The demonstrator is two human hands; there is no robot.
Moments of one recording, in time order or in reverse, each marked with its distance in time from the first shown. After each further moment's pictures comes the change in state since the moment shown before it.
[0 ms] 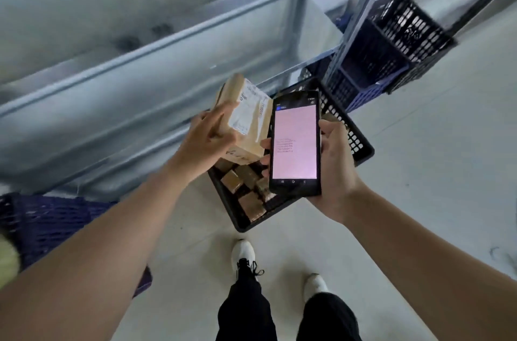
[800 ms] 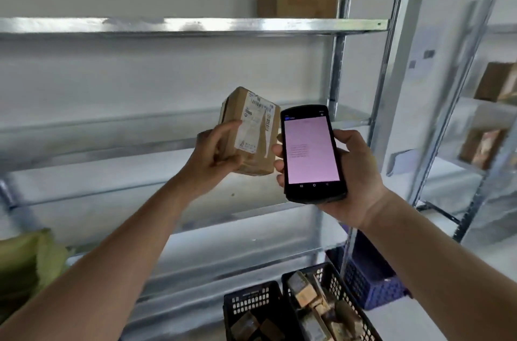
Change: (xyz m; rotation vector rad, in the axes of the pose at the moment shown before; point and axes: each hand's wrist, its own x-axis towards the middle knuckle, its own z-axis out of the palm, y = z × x) left_hand -0.250 0.406 -0.181 0.126 0.518 0.659; right_hand -0.373 -0.243 0.132 0.056 -0.771 -0.319
